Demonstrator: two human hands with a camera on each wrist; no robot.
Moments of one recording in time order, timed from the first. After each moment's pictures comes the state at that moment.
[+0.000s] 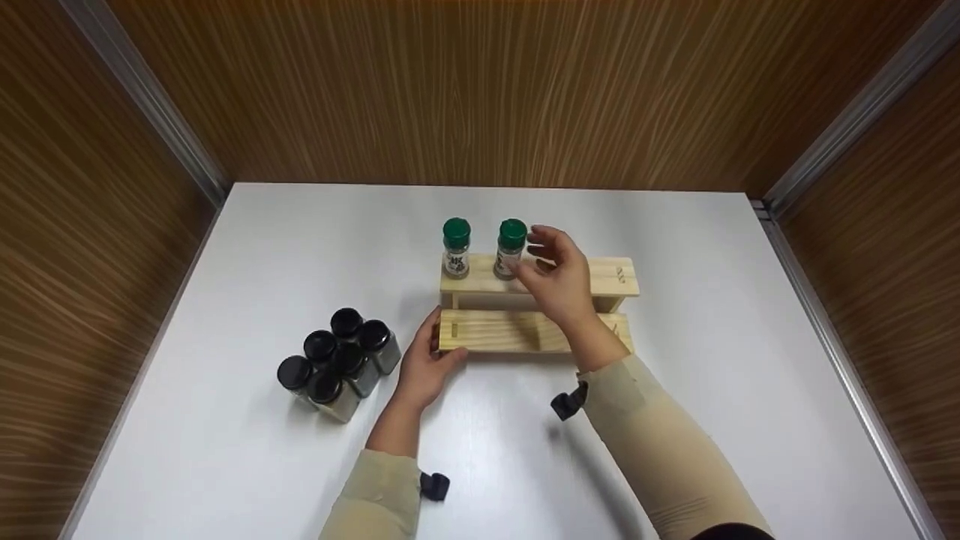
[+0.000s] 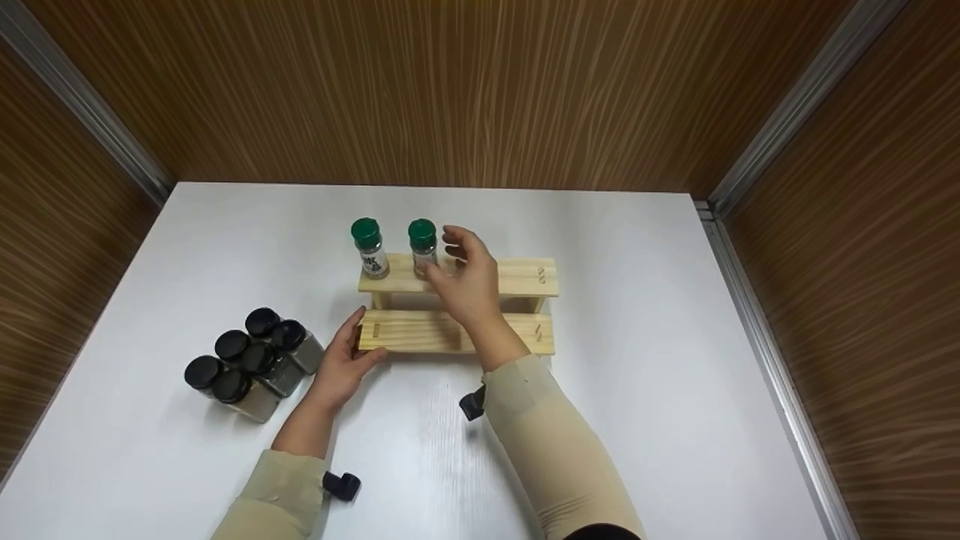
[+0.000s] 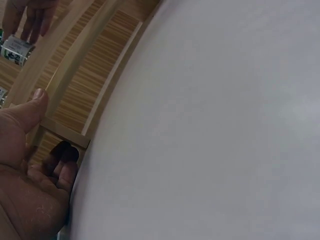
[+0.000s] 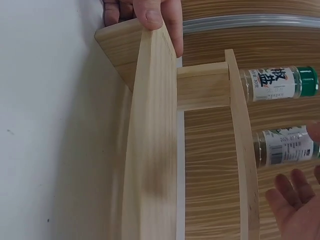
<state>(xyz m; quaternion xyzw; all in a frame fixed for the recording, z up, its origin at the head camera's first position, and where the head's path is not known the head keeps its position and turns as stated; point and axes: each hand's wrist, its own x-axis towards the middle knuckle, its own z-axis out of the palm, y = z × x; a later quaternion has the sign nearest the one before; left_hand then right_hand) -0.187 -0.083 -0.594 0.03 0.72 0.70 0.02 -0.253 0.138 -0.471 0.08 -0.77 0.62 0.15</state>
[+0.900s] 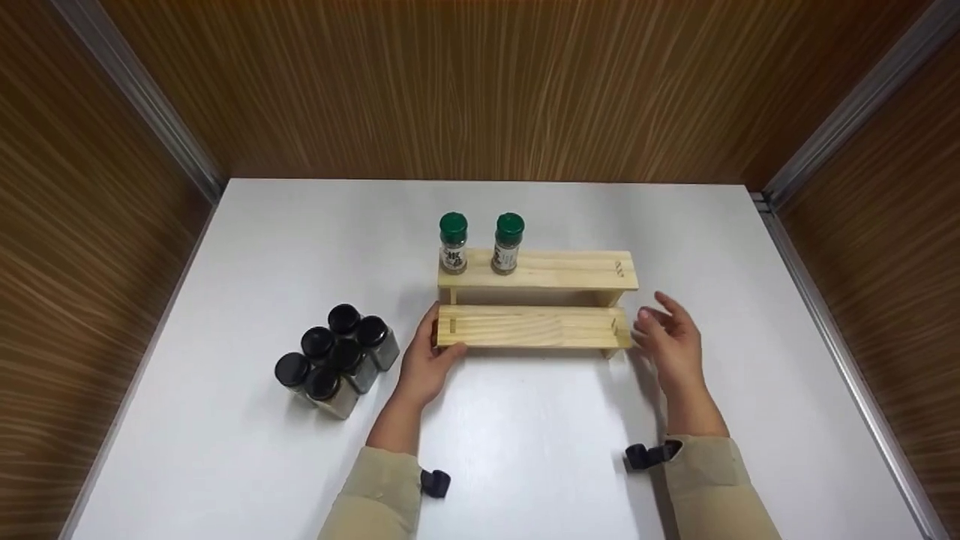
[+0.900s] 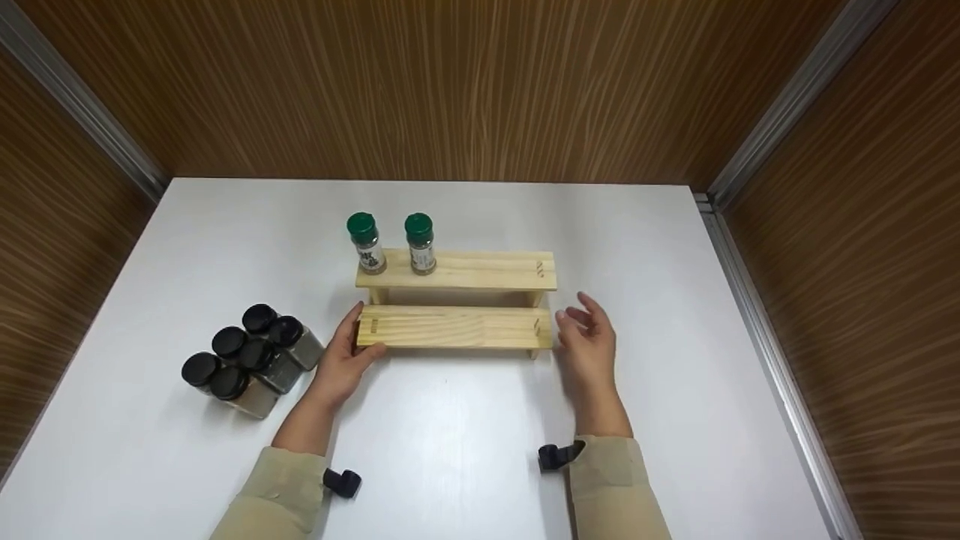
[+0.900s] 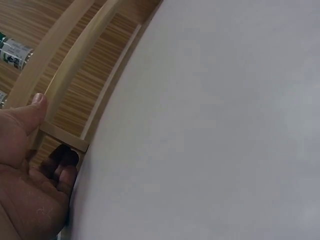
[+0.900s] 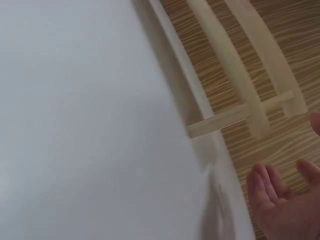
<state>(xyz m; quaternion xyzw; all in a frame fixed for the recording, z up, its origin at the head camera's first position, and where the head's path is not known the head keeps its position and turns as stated) -0.182 -0.086 -0.588 0.04 0.72 0.70 0.02 -0.182 0.286 -0.540 -0.17 -0.72 0.66 0.09</state>
